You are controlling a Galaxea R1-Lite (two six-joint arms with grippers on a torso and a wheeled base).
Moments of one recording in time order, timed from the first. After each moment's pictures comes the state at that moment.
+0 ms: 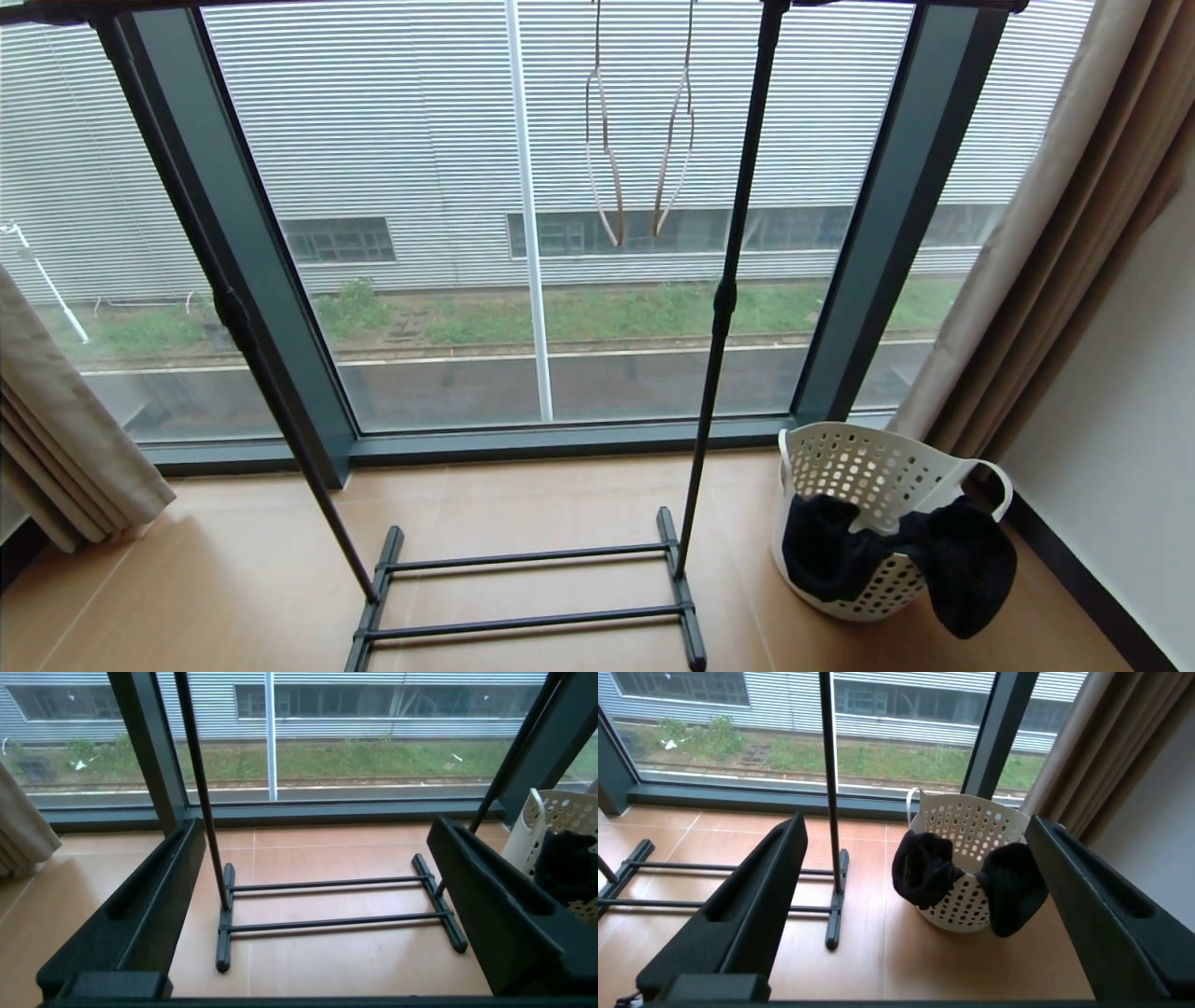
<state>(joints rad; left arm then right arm) 0.00 0.00 -0.01 0.03 0.00 0.00 0.00 0.00 -0.03 0.07 0.03 -0.03</state>
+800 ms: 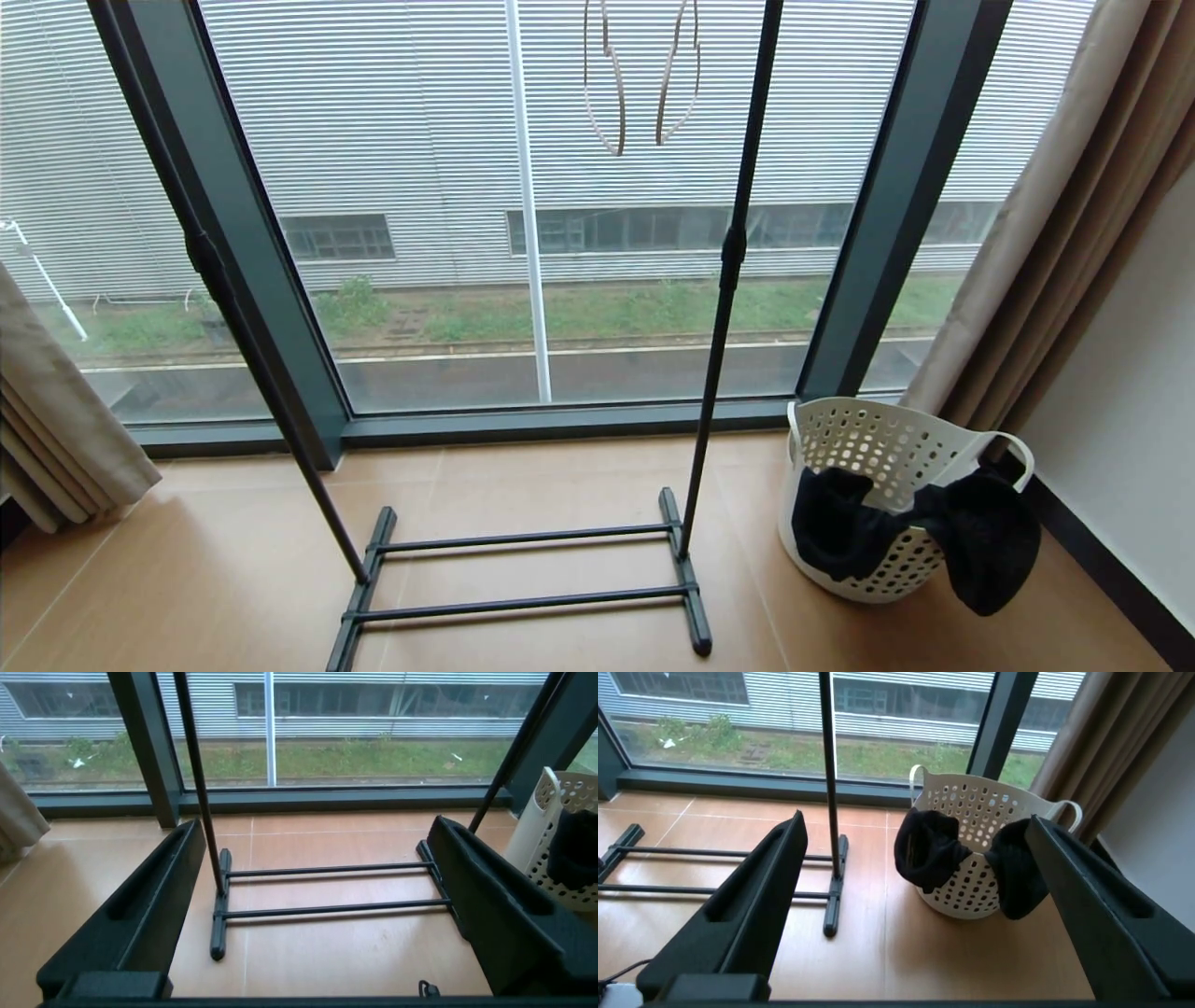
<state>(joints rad) 0.00 0.00 -0.01 0.03 0.00 0.00 0.00 0.00 -0.03 0.07 0.03 -0.03</state>
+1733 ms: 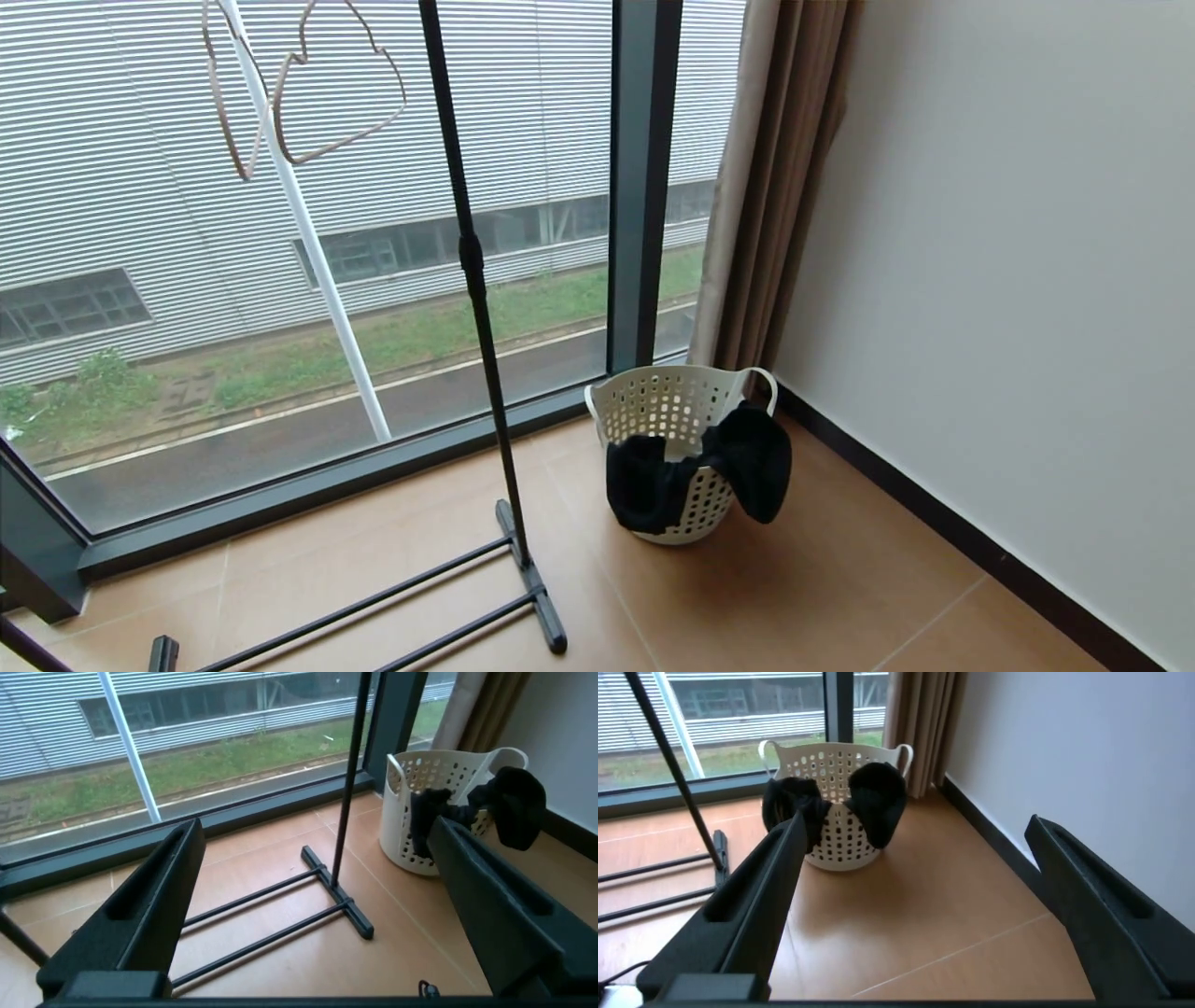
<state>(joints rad) 0.00 0.00 -0.01 0.03 0.00 0.00 0.00 0.00 -0.03 0.07 0.03 -0.03</state>
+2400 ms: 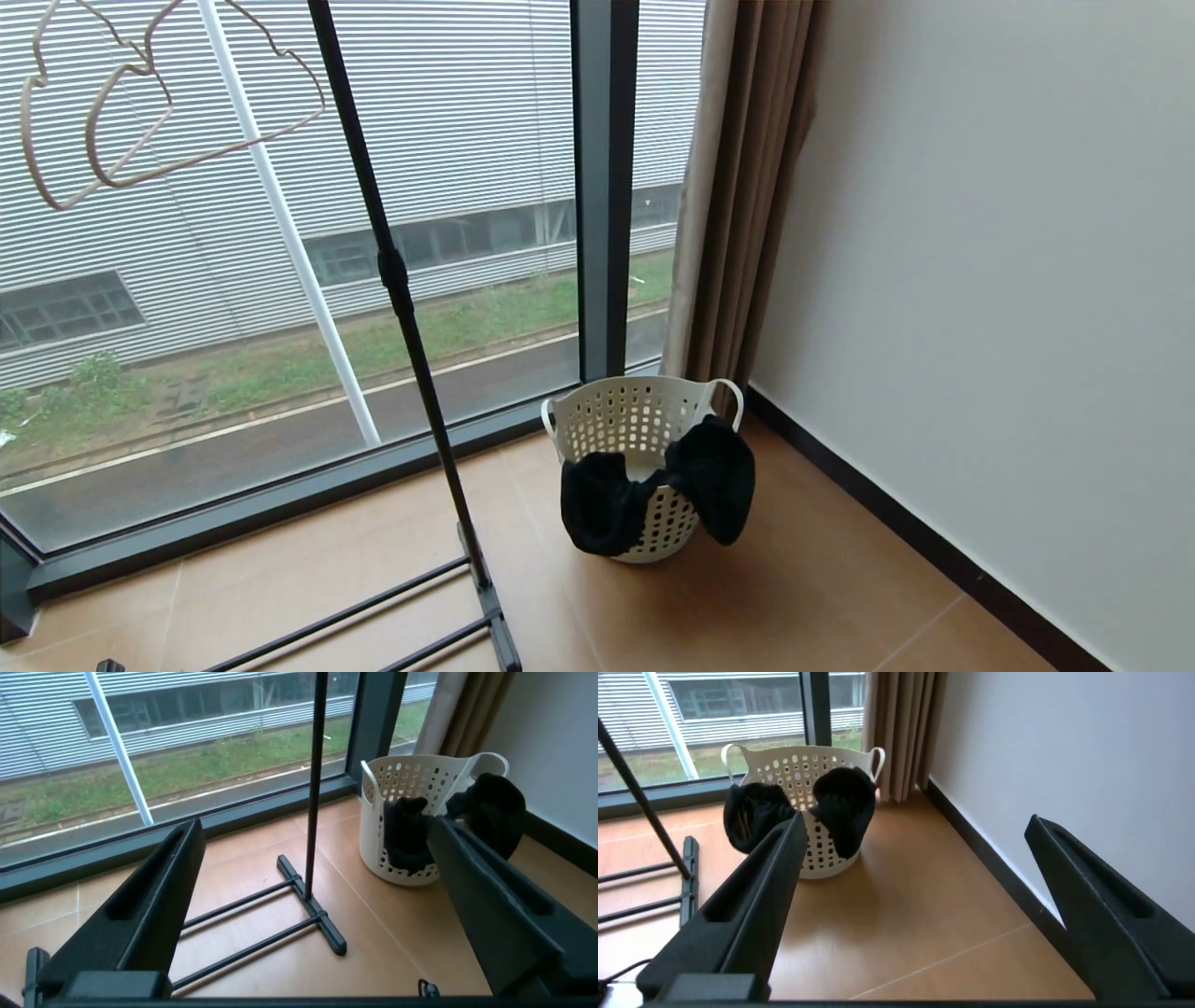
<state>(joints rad) 0.00 0.00 -0.01 0.03 0.00 0.00 0.00 0.00 -0.03 0.07 0.03 -0.03</state>
